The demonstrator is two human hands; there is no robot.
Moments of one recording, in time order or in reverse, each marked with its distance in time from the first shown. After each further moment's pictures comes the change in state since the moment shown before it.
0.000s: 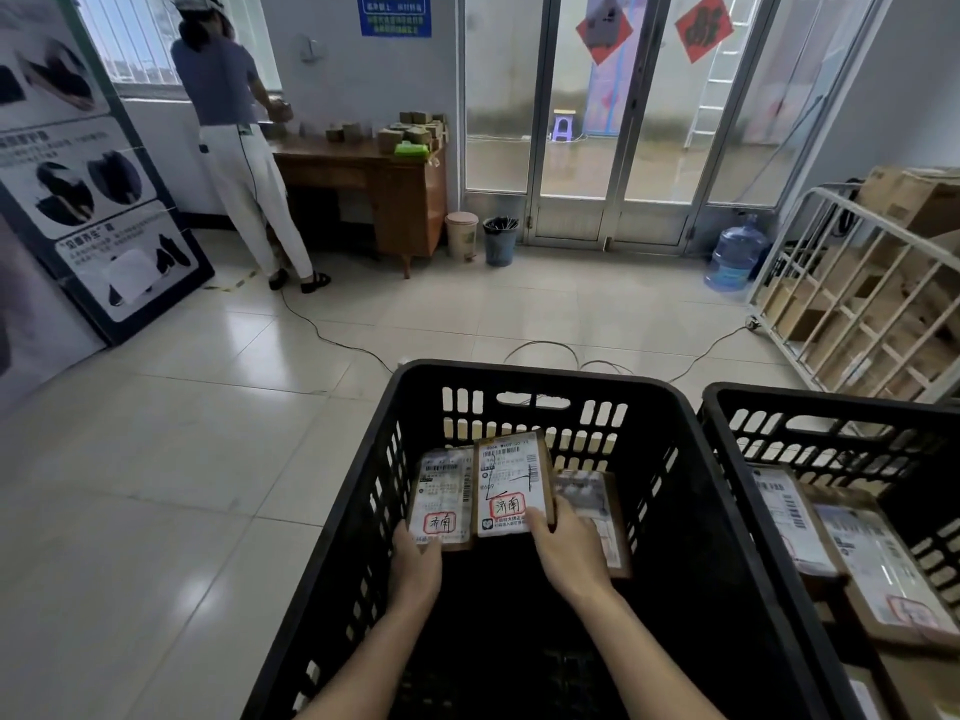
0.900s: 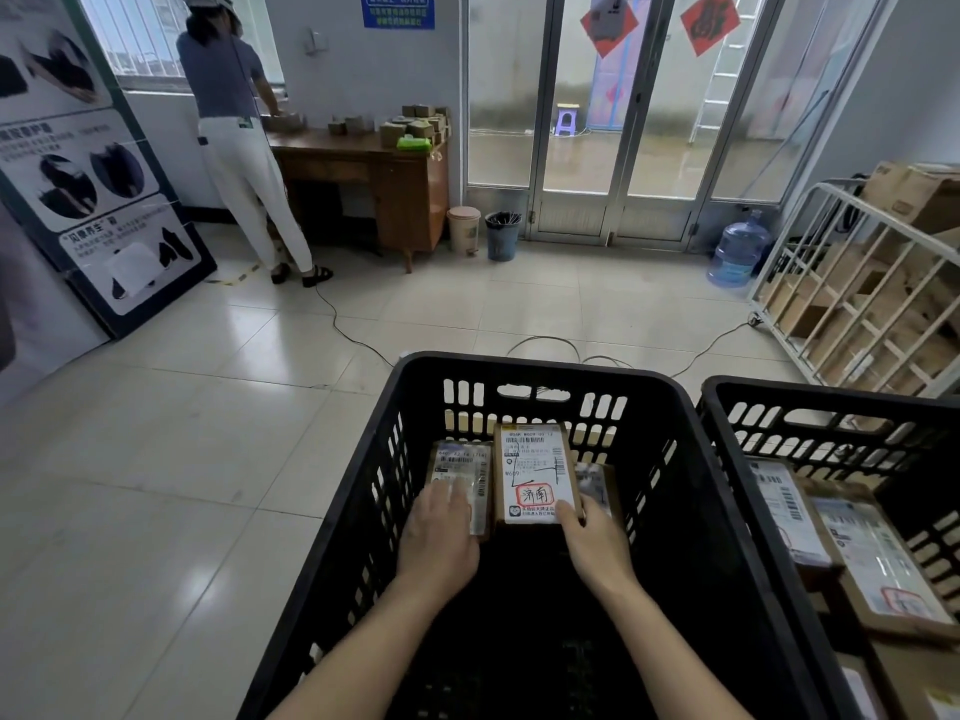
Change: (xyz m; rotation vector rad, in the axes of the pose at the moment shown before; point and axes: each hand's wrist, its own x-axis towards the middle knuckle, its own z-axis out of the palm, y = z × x) left_hand -0.005 0.018 -0.001 0.873 -0.035 0.620; right_hand -0.006 0.008 -0.022 0.101 0.060 -0.042
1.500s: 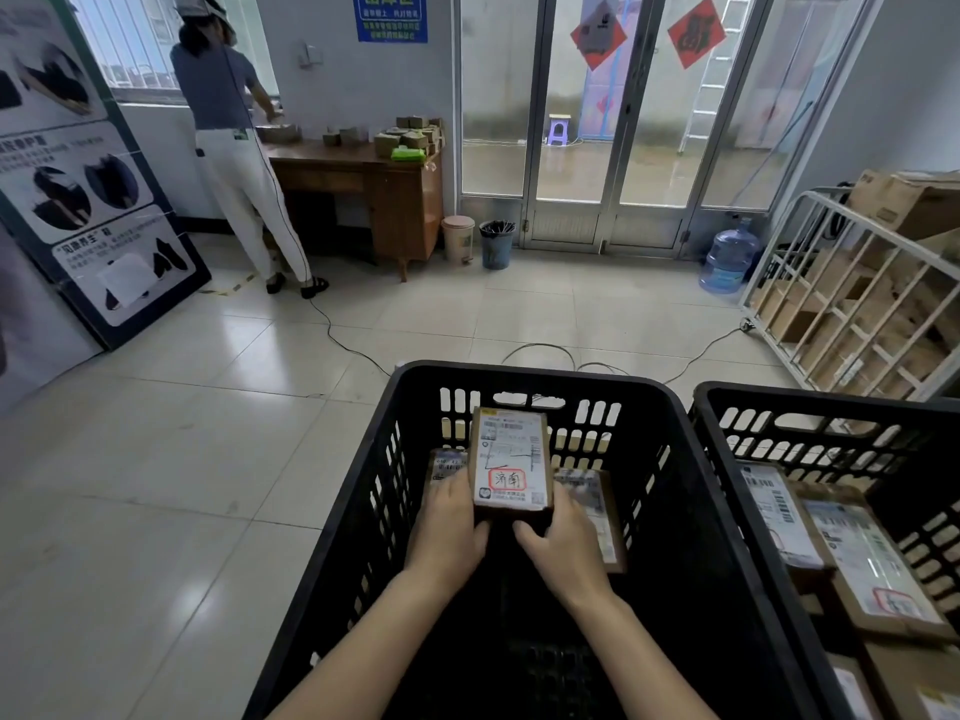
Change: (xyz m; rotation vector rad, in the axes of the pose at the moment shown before) left_hand 0.005 0.014 -0.018 -0.326 0.117 0.070; right_hand -0.011 -0.016 0.016 -0.106 0.018 -0.247
